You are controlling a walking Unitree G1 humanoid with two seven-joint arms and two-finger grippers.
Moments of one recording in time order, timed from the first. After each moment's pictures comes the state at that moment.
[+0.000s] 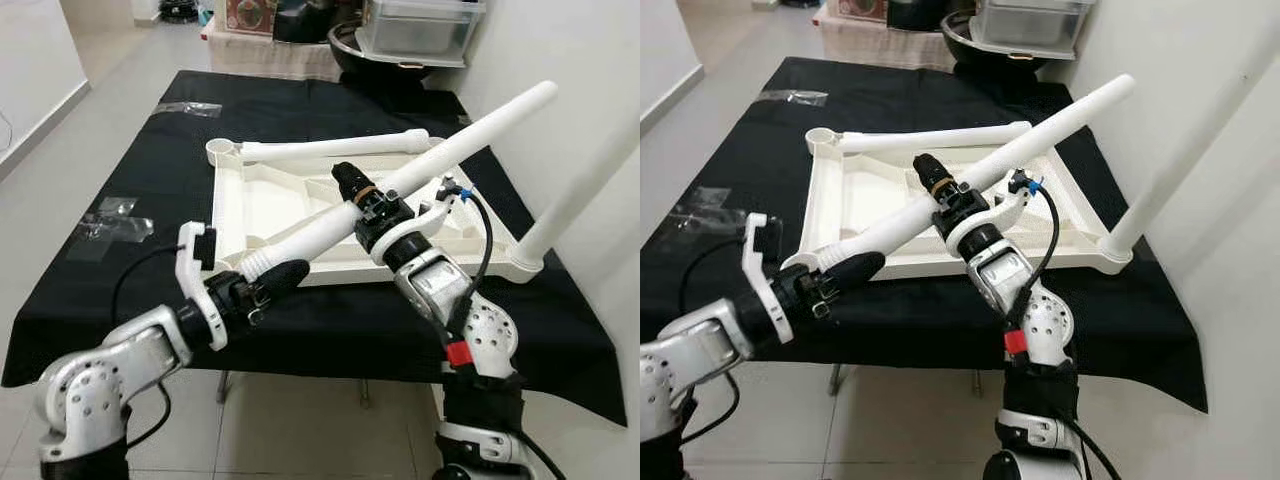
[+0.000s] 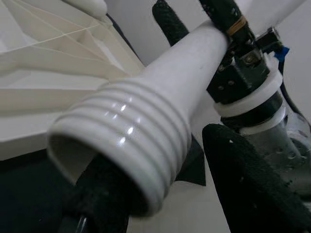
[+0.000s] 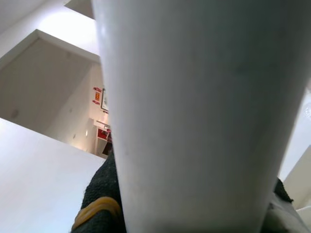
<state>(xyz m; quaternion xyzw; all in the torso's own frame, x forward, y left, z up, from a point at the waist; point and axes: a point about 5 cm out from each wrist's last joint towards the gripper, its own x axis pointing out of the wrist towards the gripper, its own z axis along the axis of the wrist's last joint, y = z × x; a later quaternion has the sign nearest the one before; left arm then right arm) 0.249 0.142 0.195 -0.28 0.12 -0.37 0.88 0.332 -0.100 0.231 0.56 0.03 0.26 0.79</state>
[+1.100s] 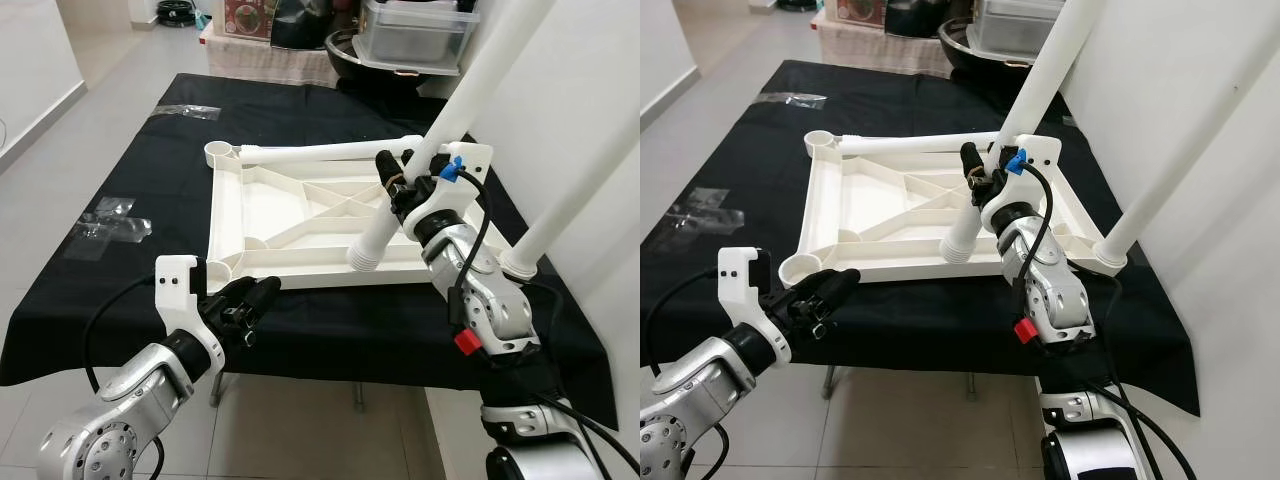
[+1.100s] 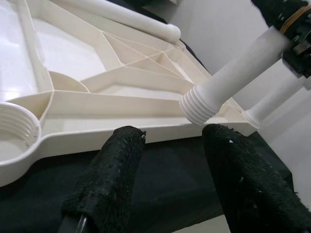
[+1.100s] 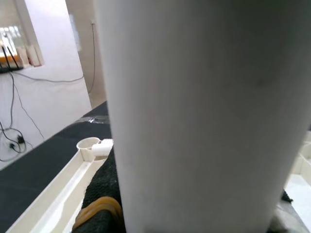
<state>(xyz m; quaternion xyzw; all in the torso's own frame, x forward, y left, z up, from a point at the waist) 0.234 0.139 0.185 -0.21 0.06 -0.21 0.95 0.349 -0.137 0.240 0.08 -0.12 0.11 0.98</state>
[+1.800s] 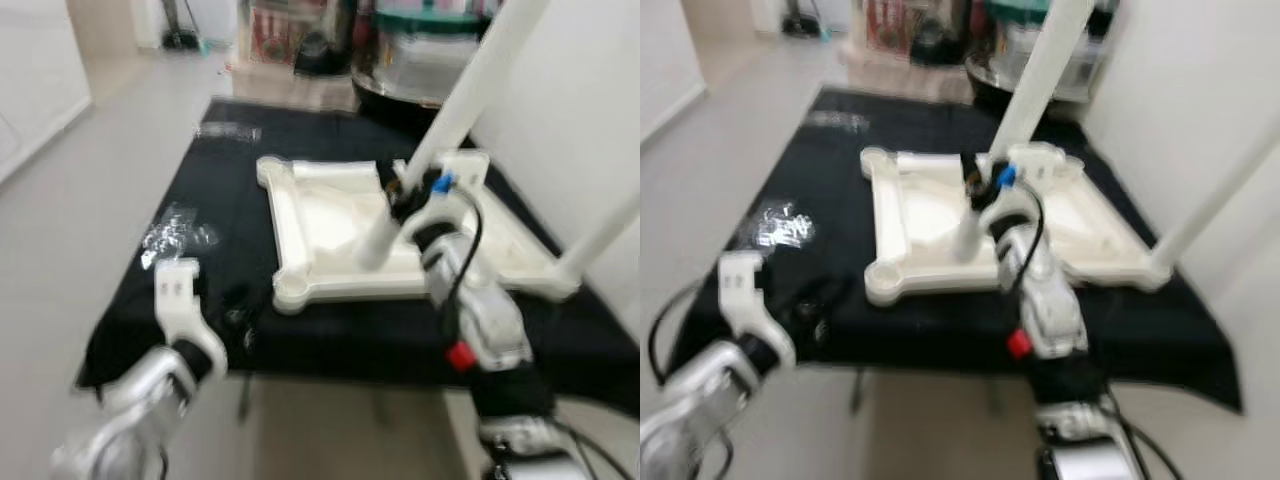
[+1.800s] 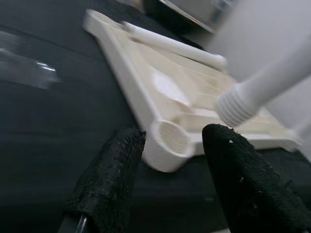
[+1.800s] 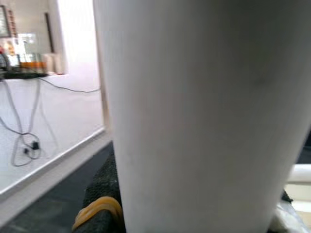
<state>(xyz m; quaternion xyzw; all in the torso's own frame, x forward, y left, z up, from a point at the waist) 0.241 0.151 0.179 -0.20 0.04 -0.14 0.97 0.346 -0.122 0.248 0.07 -0.16 0.13 0.98</state>
